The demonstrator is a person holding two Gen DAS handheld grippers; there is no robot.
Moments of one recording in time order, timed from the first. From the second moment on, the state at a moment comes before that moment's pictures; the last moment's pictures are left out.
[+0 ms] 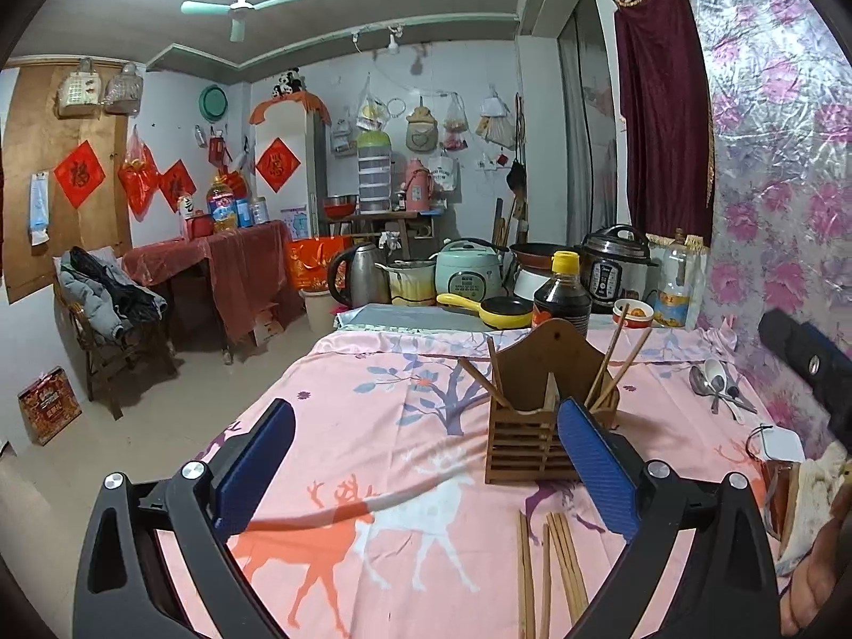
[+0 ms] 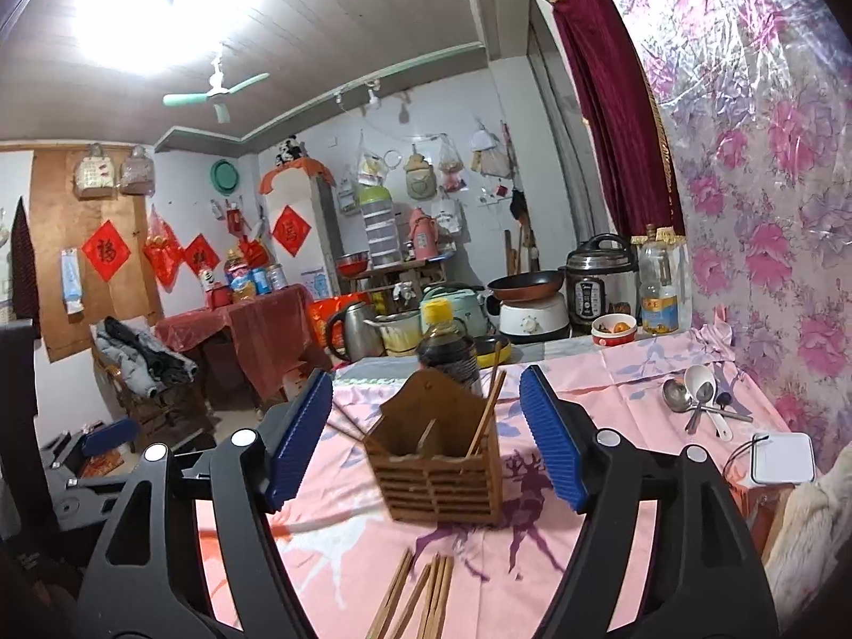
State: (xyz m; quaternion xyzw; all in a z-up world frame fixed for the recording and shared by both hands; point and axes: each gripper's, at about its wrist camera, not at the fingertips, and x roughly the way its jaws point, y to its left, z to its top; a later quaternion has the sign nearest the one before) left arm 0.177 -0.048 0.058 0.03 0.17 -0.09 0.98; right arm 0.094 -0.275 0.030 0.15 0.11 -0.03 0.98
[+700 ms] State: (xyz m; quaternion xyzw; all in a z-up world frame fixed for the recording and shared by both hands) left arm 0.052 -0.005 0.044 0.01 0.15 -0.05 0.99; right arm -0.043 -0.251 0.035 0.15 0.07 -0.03 0.99
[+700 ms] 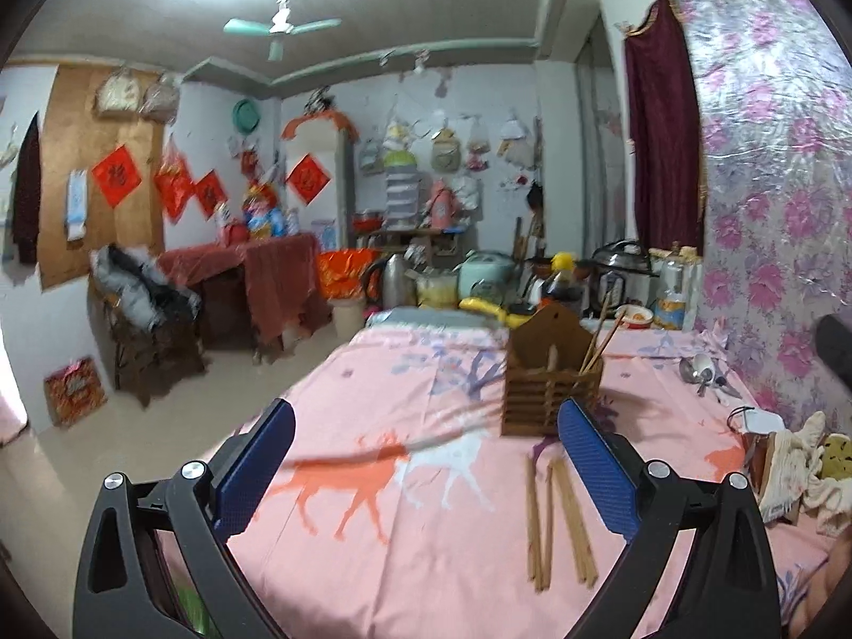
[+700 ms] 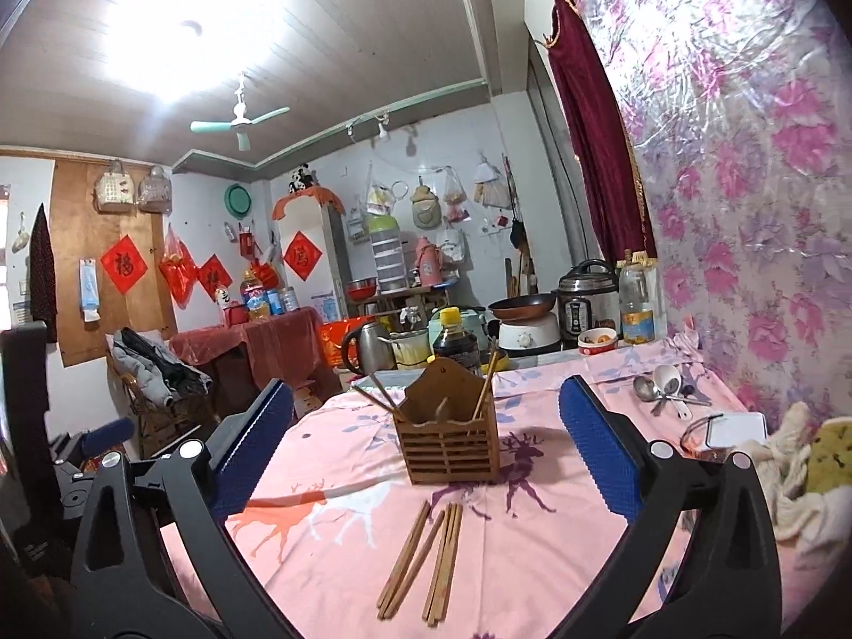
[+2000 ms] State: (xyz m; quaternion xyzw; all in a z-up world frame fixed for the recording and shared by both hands) left arm 0.157 -0.063 -0.162 0.09 0.40 -0.14 0.90; right arm 0.003 -0.302 -0.134 0.20 0.27 -0.10 0.93
